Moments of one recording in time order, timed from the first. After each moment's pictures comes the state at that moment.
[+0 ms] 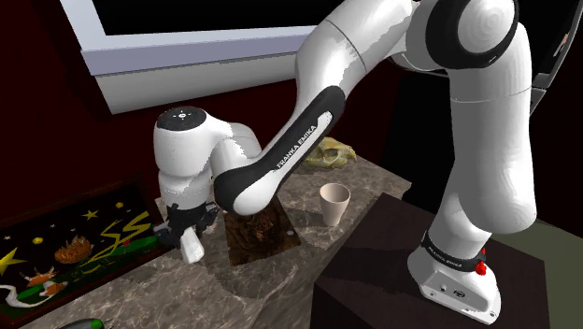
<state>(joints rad) 0.24 0.38 0.53 -1.97 -0.51 2.50 1.25</state>
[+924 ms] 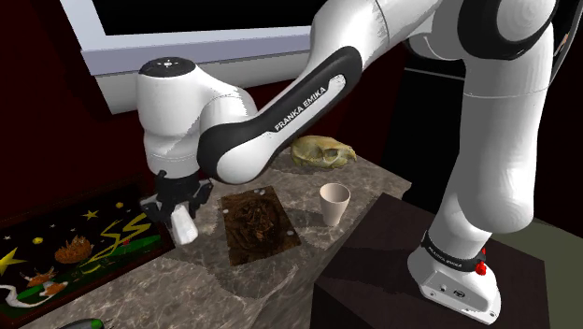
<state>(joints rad) 0.19 0.27 0.59 -1.92 -0.38 2.36 1.16</state>
